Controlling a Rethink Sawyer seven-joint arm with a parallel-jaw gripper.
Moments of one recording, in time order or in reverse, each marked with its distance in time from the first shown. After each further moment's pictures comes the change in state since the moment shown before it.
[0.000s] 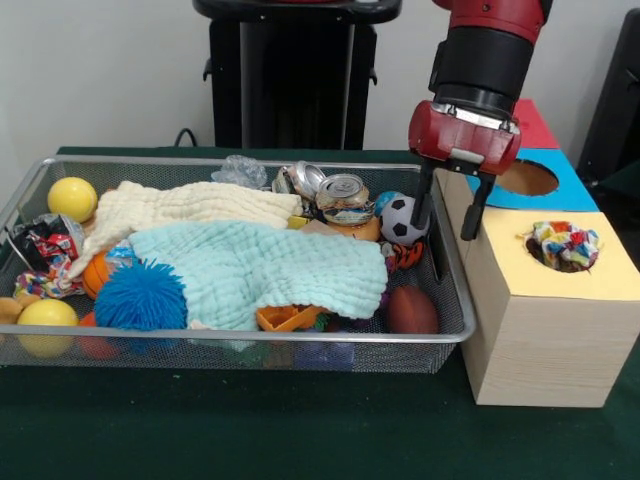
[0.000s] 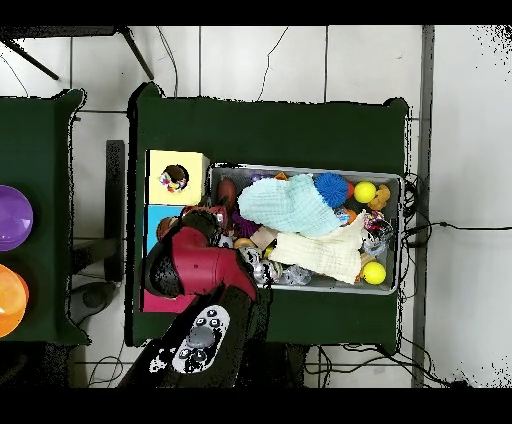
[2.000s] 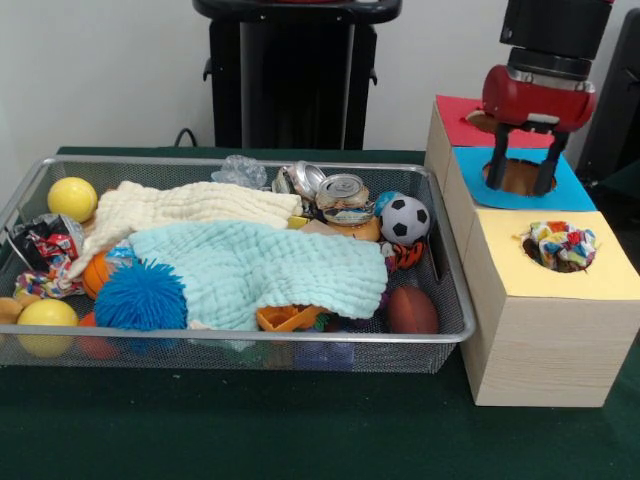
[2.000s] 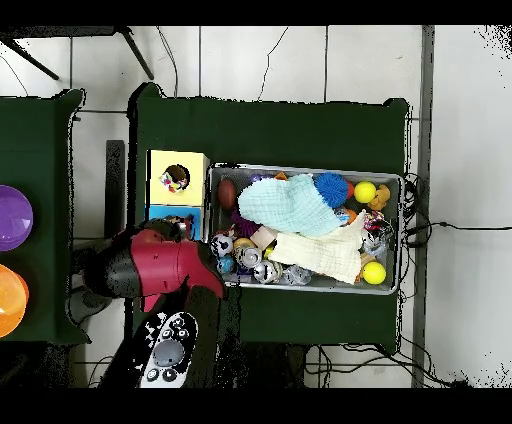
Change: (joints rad) arm 0.030 -0.111 0.100 -0.031 -0.003 0.351 0.000
